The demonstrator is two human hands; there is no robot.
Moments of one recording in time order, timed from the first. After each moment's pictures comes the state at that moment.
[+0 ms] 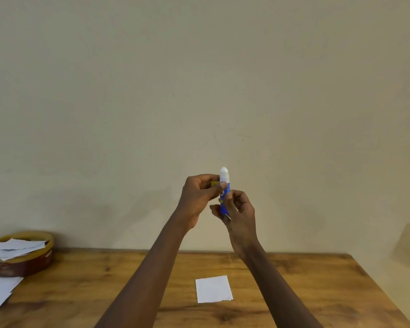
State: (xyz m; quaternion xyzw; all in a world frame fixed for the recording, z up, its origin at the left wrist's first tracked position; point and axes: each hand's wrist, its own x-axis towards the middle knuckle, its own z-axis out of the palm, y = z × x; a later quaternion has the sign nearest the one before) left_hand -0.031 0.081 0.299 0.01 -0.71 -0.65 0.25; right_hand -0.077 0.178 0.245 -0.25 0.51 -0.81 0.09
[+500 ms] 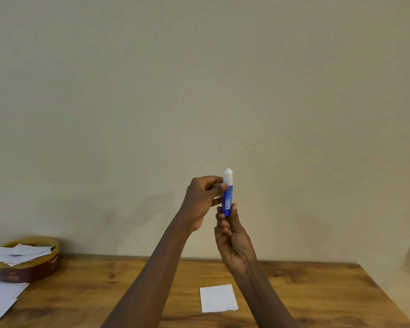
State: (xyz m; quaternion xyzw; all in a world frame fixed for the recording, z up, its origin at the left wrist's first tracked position) left_hand -0.029 0.079 0.314 -0.01 -0.72 -0.65 0.25; right_hand -0.056 0.166 0.247 -0.07 0.20 -0.92 0.32
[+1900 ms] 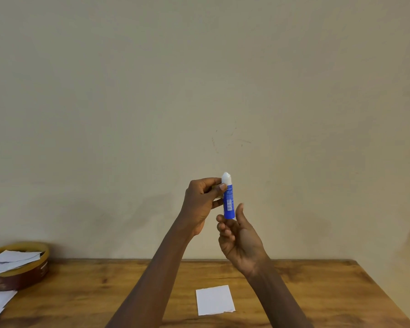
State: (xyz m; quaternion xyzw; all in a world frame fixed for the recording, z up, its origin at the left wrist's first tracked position) left_hand -0.040 0.086 0.309 -0.02 -0.70 -0.67 0.26; right_hand -0.070 0.188 0.257 -0.06 0.30 -0.87 0.38
